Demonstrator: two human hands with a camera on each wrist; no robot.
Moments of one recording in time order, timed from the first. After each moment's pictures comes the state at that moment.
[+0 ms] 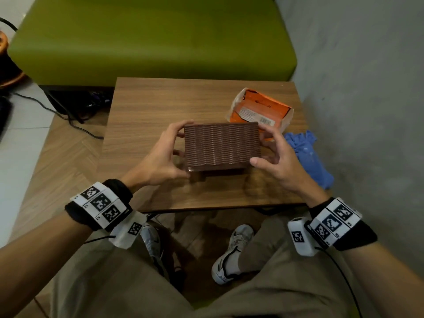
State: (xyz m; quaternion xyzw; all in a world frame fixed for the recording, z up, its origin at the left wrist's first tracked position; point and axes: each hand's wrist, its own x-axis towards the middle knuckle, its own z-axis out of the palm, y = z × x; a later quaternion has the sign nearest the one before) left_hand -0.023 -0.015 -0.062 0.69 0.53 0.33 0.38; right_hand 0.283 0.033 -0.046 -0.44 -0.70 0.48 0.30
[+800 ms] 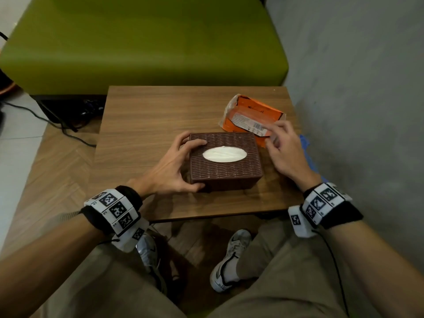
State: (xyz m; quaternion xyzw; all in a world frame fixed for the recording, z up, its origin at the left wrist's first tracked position) left_hand -0.004 0.003 -0.086 0.77 0.49 0.26 0.33; right_hand 0.305 0.087 -0.062 -0.55 -0.78 0.16 0.26
